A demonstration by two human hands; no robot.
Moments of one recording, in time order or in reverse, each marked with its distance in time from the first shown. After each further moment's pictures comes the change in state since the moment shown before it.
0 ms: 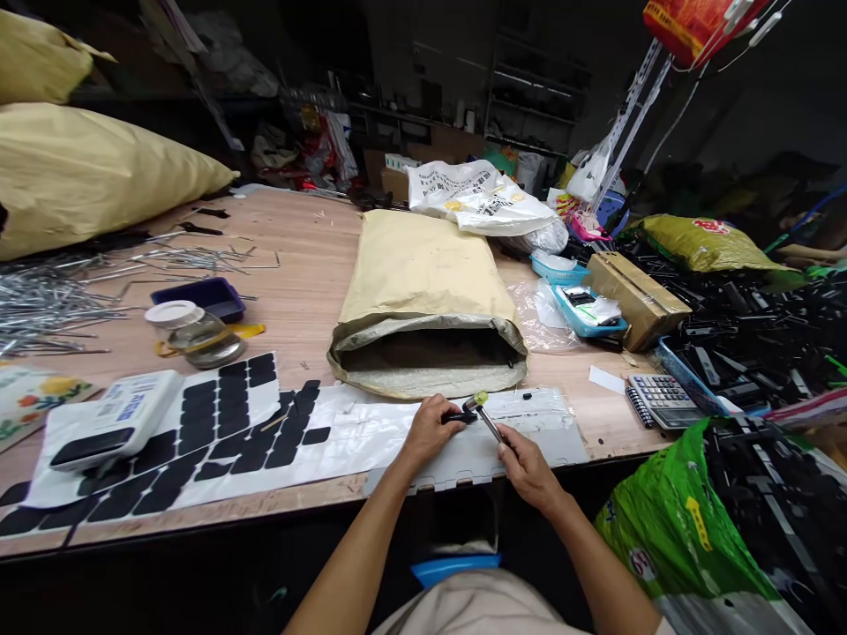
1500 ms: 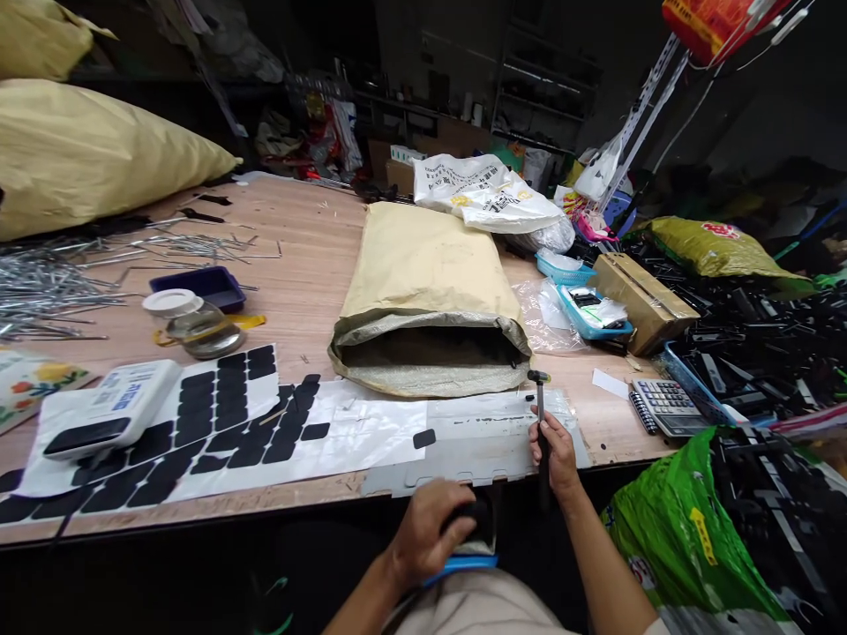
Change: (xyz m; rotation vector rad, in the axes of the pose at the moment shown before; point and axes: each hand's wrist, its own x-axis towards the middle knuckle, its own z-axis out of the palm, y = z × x) left_hand -0.125 0.010 0.021 -0.136 -0.061 0.309; right_hand 0.013 0.025 -0.027 0.783 0.285 0.275
